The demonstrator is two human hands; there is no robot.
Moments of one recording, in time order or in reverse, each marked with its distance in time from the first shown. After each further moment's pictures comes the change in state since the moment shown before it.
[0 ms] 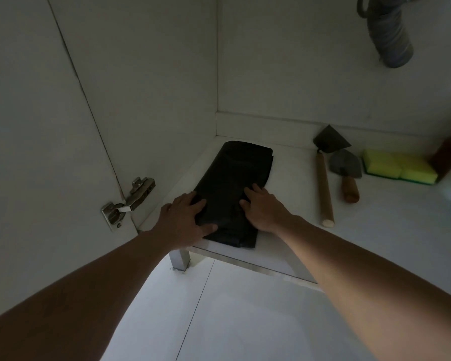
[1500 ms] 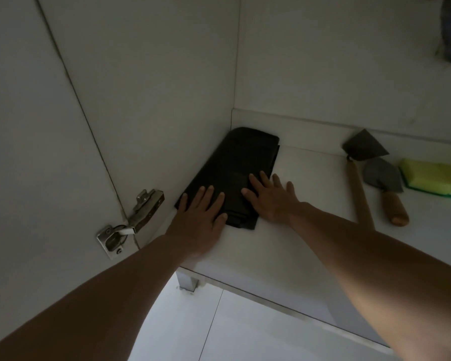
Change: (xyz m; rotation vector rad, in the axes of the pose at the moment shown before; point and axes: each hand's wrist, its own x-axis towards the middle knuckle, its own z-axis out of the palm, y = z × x) left_hand 0.067 -0.029 0.023 0.135 0.075 0.073; right_hand 0.108 0.008 0.007 -0.154 -0.042 0.088
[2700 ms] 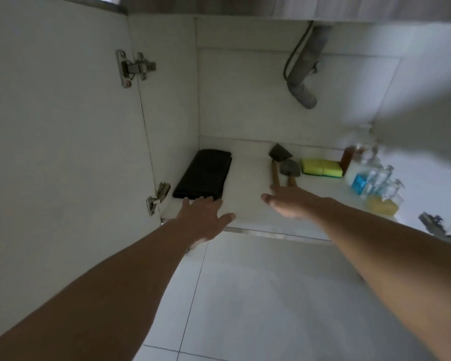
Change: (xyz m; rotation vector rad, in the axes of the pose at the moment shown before) left_hand -0.229 0.095 -0.149 -0.021 -0.103 0.134; right_hand -0.331 -0.009 -0.102 0.151 0.000 0.277
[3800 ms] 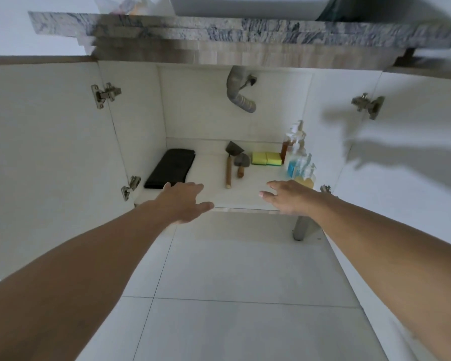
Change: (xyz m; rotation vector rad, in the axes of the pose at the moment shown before) left_hand -0.154 0.127 -0.079 0.053 0.030 0.075; right_hand -0.233 0.099 -0.051 0.042 0.082 0.055
